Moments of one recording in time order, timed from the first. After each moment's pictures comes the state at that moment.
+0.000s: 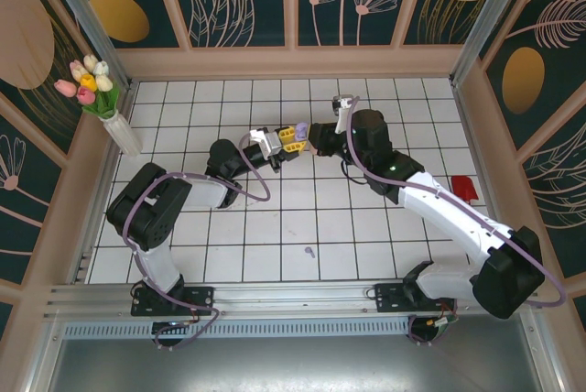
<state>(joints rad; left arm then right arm) -0.55 1.80 0.75 1.34 0.71 0.08 0.66 1.25 1.00 -0.08 -0.08 0.49</state>
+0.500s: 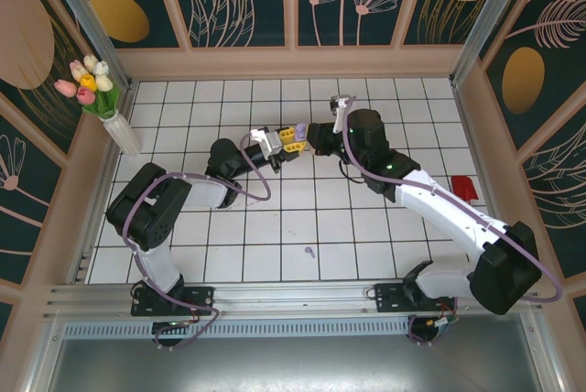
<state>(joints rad) -0.55 1.80 0.75 1.32 0.71 0.08 0.66 1.28 1.00 -0.06 -0.08 0.48</state>
